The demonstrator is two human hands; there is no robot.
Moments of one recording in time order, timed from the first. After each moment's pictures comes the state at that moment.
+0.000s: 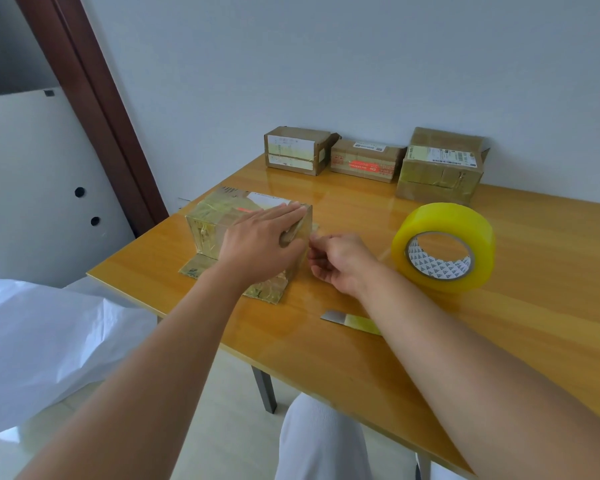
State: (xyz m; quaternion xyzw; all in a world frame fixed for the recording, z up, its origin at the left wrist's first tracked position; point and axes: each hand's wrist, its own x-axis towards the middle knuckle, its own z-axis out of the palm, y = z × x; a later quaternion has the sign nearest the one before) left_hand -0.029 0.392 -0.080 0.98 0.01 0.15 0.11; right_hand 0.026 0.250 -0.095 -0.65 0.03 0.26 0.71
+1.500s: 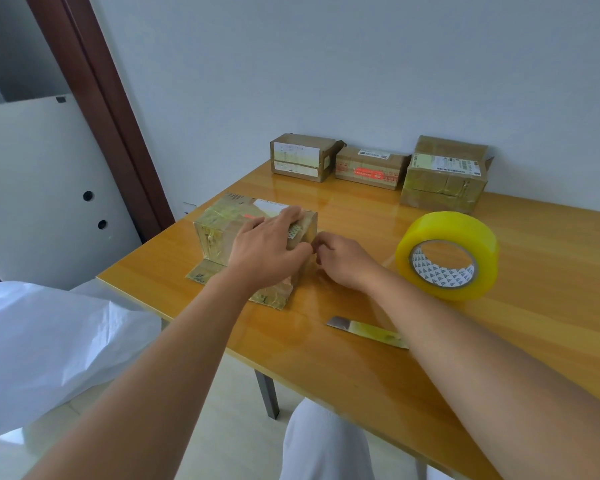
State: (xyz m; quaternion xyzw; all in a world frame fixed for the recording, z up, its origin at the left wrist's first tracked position) left_hand -0.031 0.385 -0.071 0.98 0.04 0.12 0.16; right_hand 0.032 0.241 -0.087 -0.89 -0.25 0.13 0.35
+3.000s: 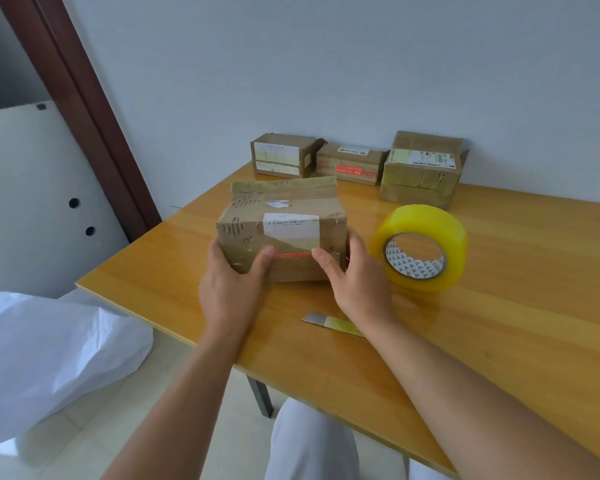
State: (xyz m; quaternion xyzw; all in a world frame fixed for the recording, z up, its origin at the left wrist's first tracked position) left_hand -0.065 0.359 -0.119 0.80 0.26 0.33 0.42; right_hand 0.002 0.195 -0.132 -0.86 -0.19 -0.21 0.43
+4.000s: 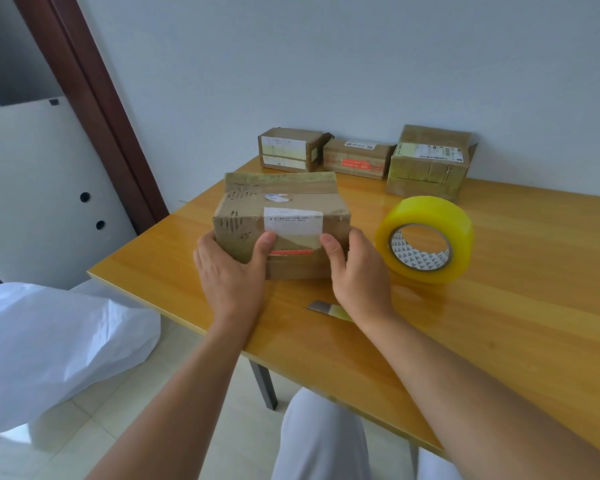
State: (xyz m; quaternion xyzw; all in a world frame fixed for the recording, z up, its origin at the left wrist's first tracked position) left_hand -0.071 0.355 -0.119 0.77 0.26 0.40 0.41; right_hand -0.007 0.201 -0.133 -0.84 -0.20 -0.26 0.44
